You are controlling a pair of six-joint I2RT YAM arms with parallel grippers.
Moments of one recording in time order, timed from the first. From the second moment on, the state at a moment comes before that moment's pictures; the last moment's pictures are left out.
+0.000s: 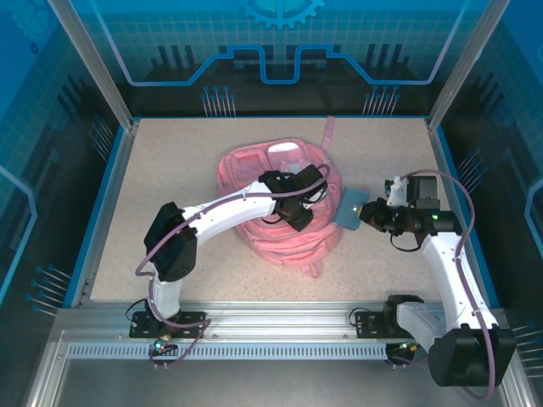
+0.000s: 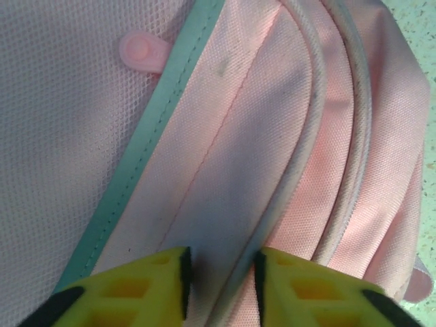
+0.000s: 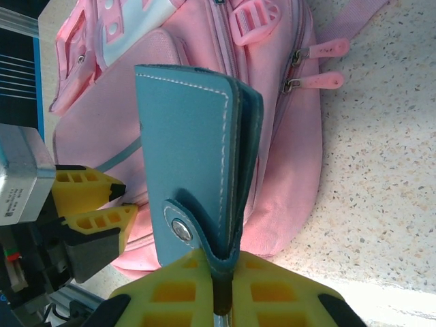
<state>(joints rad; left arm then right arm) -0.88 1.93 1.68 -0.96 -0.09 -0.13 -0.04 0.98 0.85 -0.83 -0.56 0.44</state>
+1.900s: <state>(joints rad) -0.81 1.79 1.65 -0.73 -0.11 -0.27 0.41 1.44 0.85 -0.15 -0.46 1.26</state>
